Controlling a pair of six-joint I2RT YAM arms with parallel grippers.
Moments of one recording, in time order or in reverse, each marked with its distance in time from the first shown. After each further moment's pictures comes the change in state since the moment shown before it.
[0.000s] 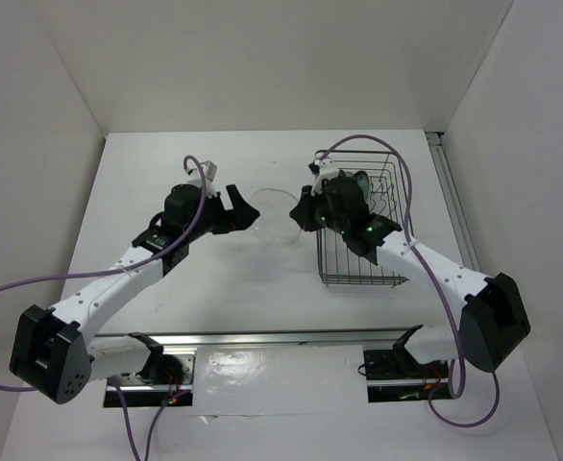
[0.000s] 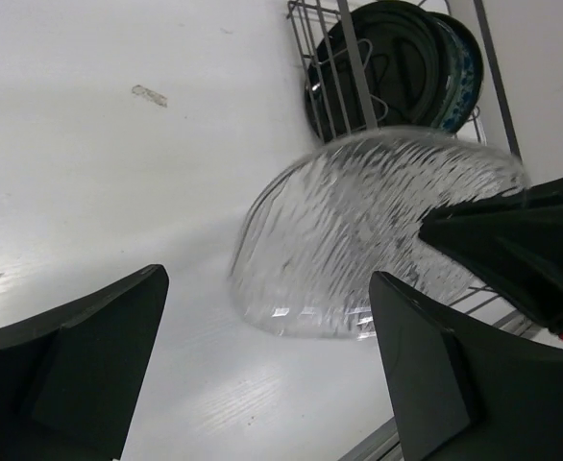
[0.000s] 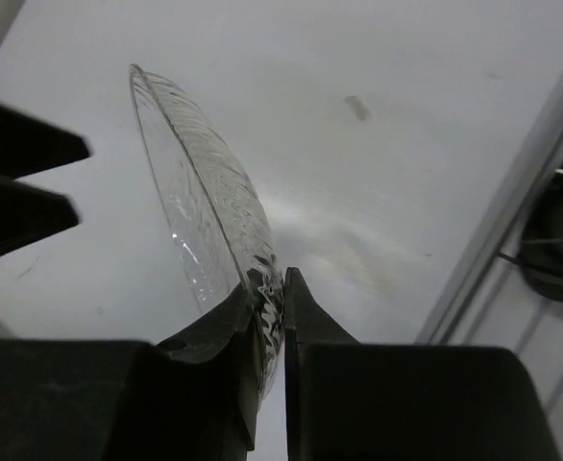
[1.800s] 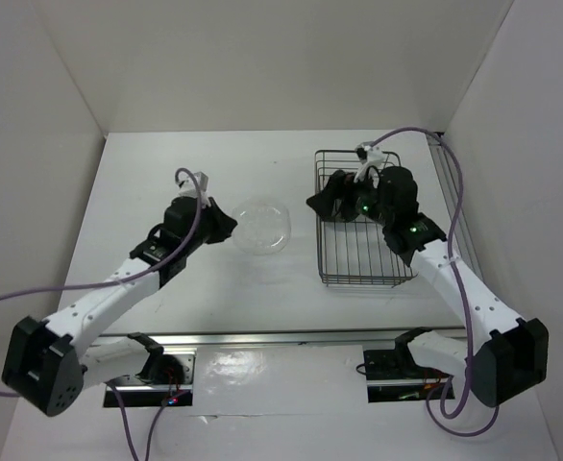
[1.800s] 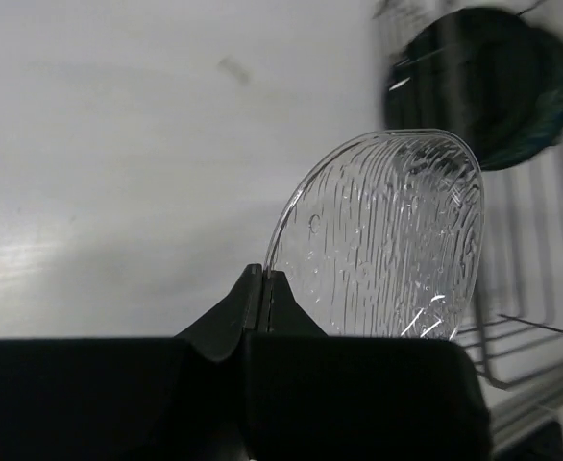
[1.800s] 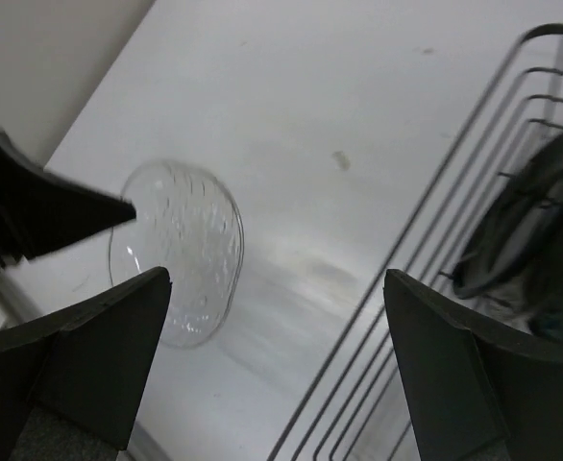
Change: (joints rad) left arm -0.041 0.012 -0.066 -0.092 -0.206 -0.055; right arm -0.296 -0.214 0.000 -0.079 -0.208 -0.018
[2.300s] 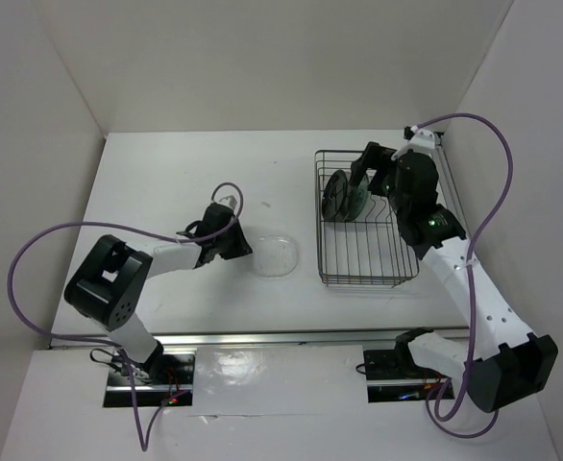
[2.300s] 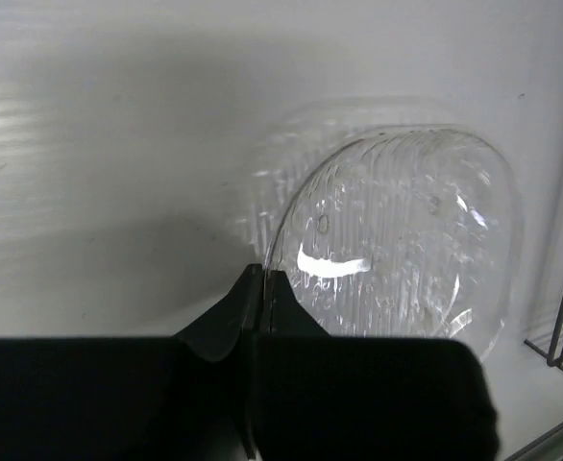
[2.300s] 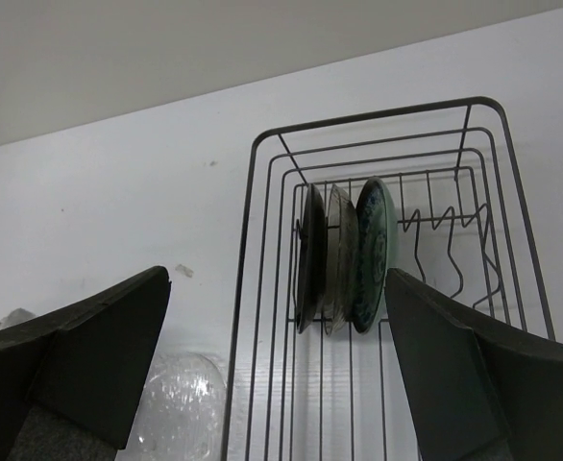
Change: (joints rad) left arm 0.022 0.444 0.016 0.179 0.160 -0.011; right arm -0.037 -0.015 0.137 -0.130 0.512 0.058
